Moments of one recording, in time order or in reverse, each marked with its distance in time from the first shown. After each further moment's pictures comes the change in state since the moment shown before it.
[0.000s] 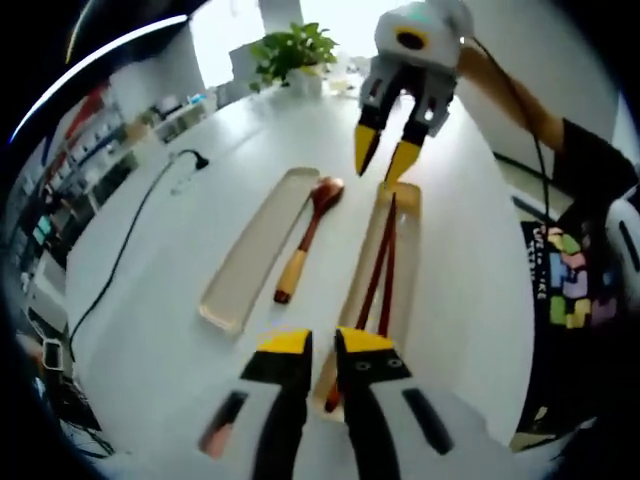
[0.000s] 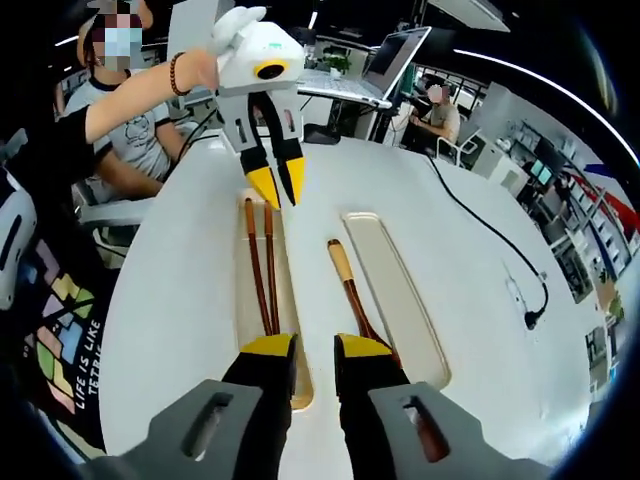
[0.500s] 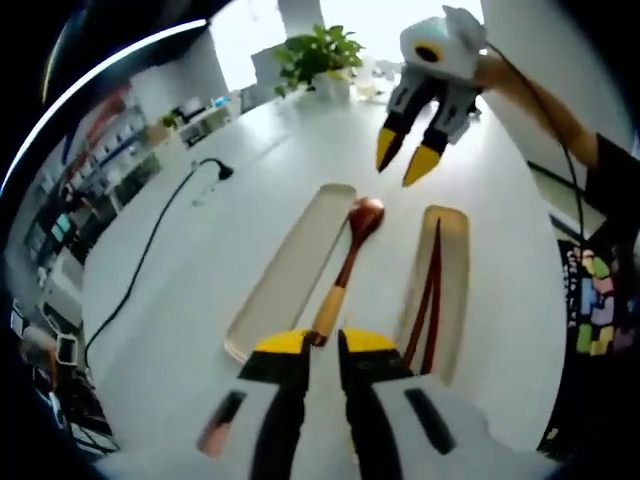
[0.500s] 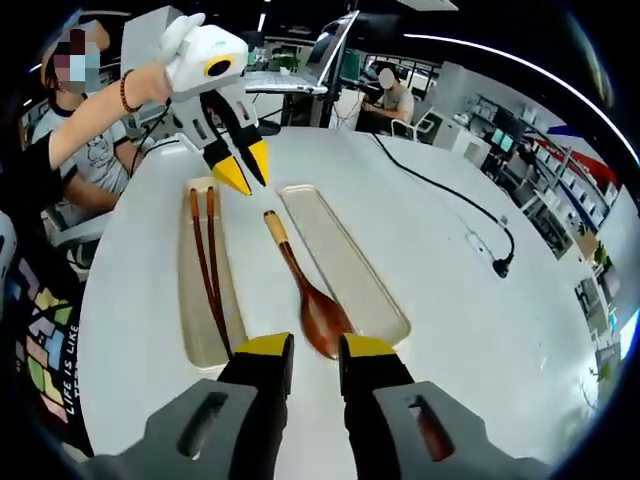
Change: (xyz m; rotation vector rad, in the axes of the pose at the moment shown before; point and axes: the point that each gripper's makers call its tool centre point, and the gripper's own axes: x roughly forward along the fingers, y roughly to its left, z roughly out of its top) left arm 0.028 0.025 0.024 0.012 0.020 0.100; right arm -0.012 -0.042 -0.040 0.135 0.007 -0.109
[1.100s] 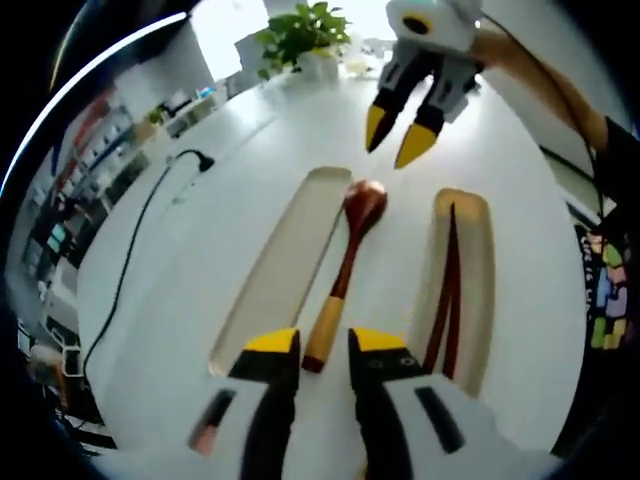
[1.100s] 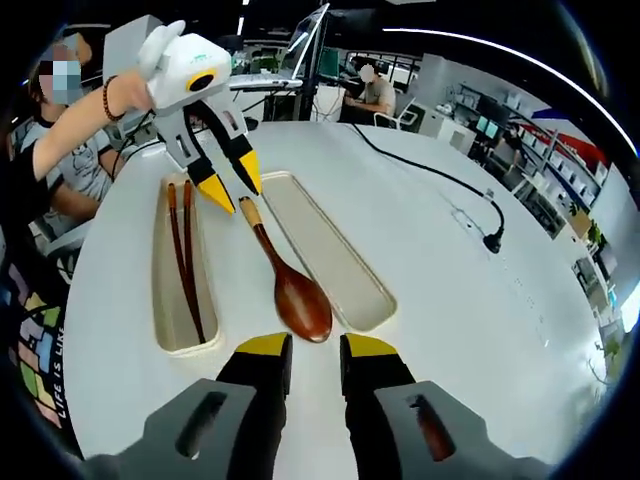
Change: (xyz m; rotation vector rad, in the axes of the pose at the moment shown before) left arm 0.032 -0.004 -0.001 0.046 0.073 -0.023; right arm 0.011 -0.010 -0.019 0.058 -0.002 -0.034
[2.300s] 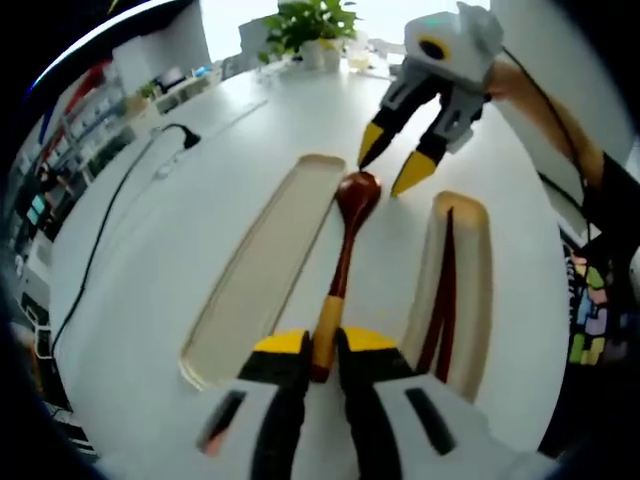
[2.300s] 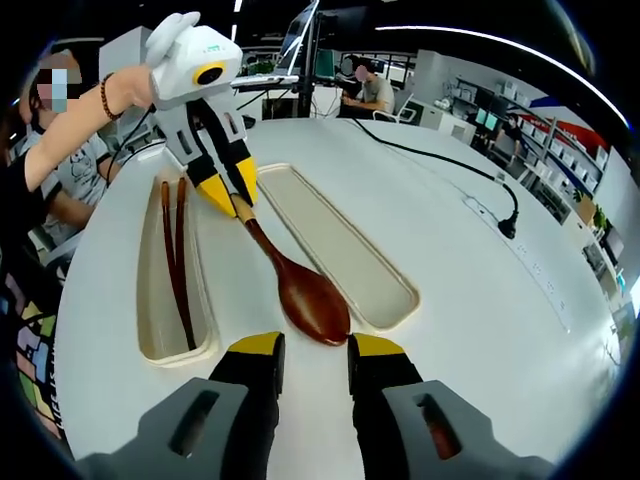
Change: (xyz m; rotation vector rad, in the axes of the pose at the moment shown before) left arm 0.011 -0.009 -0.007 -0.091 0.039 -0.127; right arm 0.022 0.004 -0.010 0.056 -0.015 0.027
